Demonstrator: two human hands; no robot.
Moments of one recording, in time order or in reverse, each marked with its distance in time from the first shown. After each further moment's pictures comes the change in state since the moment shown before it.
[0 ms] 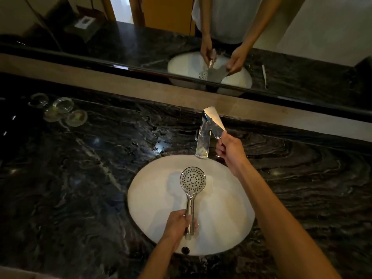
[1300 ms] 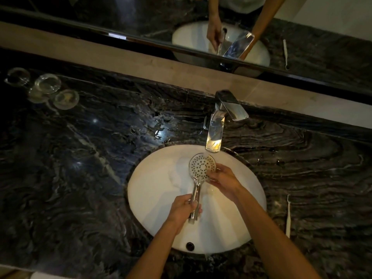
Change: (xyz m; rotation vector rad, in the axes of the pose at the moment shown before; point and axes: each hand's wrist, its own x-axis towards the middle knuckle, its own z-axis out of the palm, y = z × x) left_hand 0.049 0.008 -0.009 0.061 -0.060 0.008; right_hand 0.010 0.142 0.007 0.087 -0.097 0.429
